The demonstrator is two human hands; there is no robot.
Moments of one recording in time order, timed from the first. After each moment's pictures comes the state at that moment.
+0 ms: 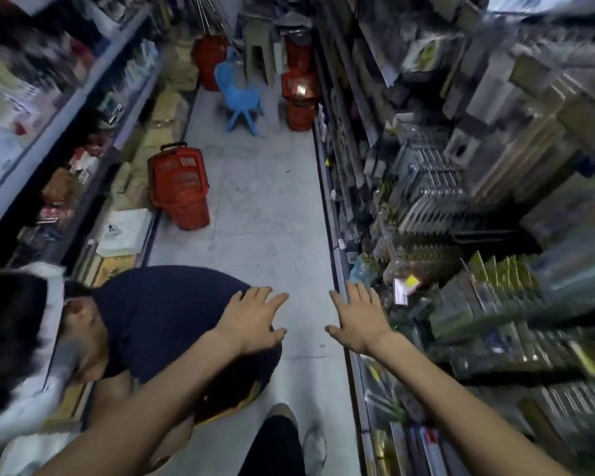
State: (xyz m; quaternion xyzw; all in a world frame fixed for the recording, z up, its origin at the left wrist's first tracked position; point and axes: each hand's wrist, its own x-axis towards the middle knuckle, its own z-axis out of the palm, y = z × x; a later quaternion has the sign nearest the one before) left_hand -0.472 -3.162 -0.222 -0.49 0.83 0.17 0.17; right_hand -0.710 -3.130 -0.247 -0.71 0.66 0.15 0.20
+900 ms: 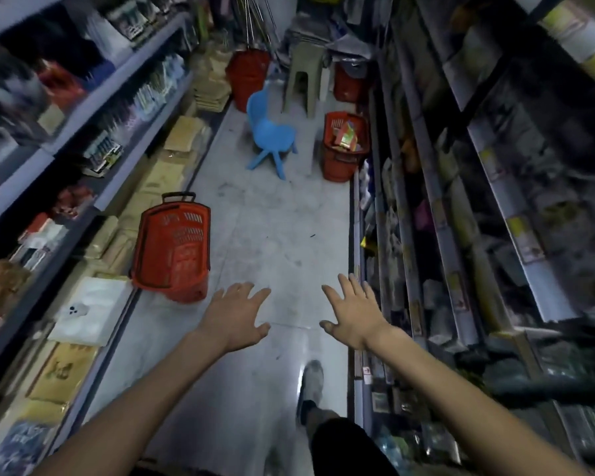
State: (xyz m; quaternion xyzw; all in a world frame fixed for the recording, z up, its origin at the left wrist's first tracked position) left_hand -0.442 -3.803 -0.254 -0.59 0.77 0.20 0.13; right_hand -0.703 -3.816 -0.249 -0.78 0.59 0.17 0.17
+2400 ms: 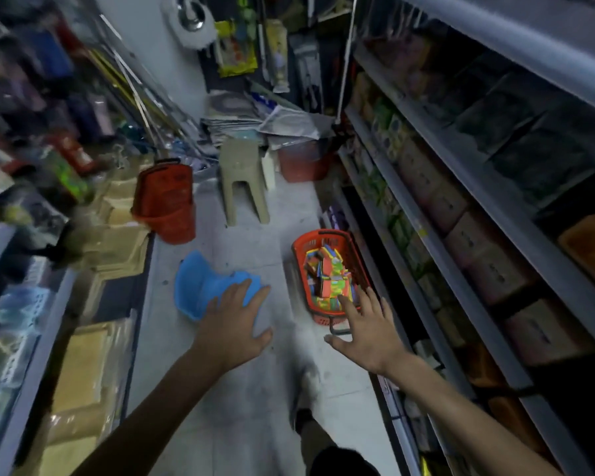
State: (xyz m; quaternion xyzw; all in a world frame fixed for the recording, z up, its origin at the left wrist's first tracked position) left_hand -0.499 -4.934 -0.214 -0.49 0.86 0.12 0.03; right_hand -0.770 -4.856 -0.250 -0.65 0.74 0.03 0.19
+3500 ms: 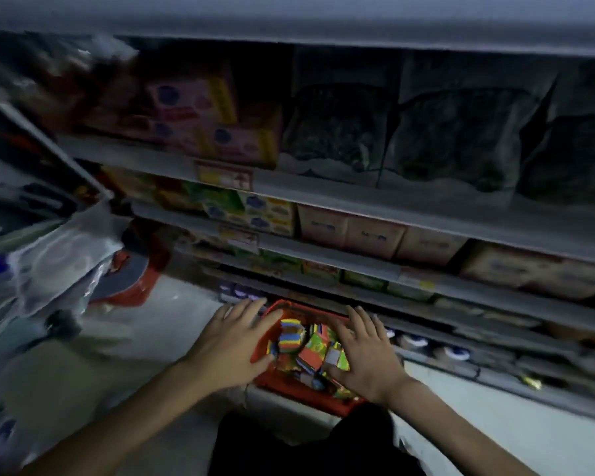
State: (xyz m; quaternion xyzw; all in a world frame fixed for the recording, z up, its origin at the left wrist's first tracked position) left_hand -0.857 -5.510 -0.259 0.12 0.97 -0.03 0.18; right_hand -0.899 -5.240 -0.329 -0.27 0.93 -0.11 0.24
